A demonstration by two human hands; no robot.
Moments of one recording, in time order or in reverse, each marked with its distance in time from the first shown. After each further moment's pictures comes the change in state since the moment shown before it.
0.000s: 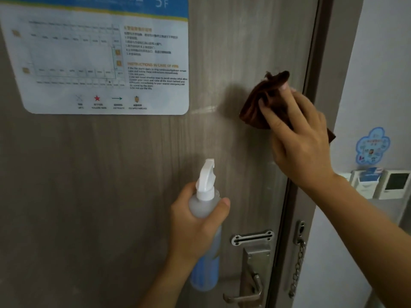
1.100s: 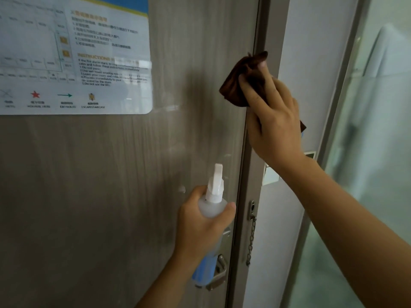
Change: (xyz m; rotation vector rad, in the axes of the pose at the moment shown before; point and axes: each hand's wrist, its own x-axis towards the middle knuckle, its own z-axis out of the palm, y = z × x) left_hand -0.017 -0.007 0.025 -0.075 -0.341 -0.134; right_hand 0.038 -0.021 -0.053 -0.202 -0.100 0.167
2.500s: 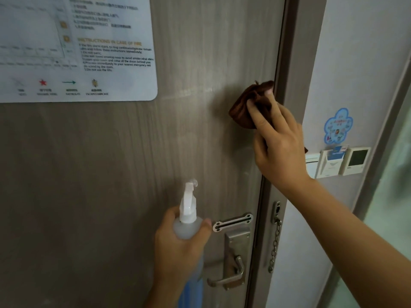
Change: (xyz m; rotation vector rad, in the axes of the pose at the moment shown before) left_hand -0.032 -0.037 -0.018 0.196 0.384 -0.142; right_hand -0.073 0.013 0.061 0.261 -0.084 0.080
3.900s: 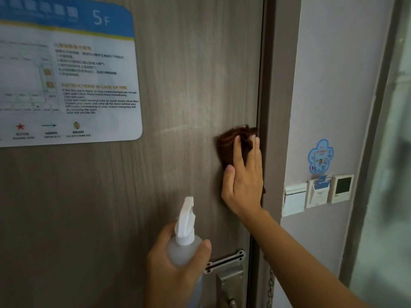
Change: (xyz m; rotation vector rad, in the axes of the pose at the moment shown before) left_hand 0.030 0.030 0.018 -0.148 -0.069 0.239; right_hand -0.005 -0.004 0.080 0.154 0.101 0.322
